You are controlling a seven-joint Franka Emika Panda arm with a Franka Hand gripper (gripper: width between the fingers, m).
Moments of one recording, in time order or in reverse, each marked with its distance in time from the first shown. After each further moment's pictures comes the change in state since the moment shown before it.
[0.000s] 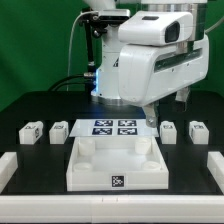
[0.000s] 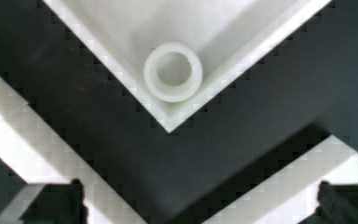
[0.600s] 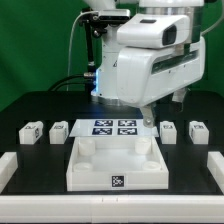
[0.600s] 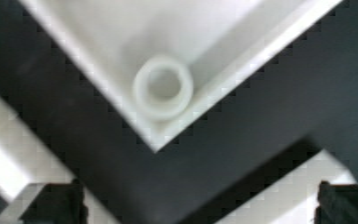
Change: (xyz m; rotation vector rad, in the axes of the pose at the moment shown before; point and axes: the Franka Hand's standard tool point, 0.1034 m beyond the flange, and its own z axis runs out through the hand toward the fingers) arm -0.036 -0.023 0.012 0.007 -0.013 -0.157
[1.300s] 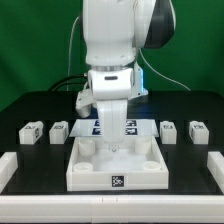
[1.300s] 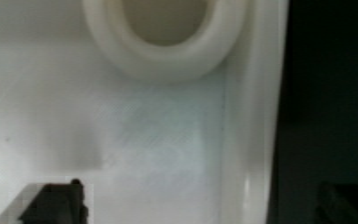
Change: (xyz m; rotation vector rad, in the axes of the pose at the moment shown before) arm -0.103 -0.039 0.091 0.040 0.032 -0.557
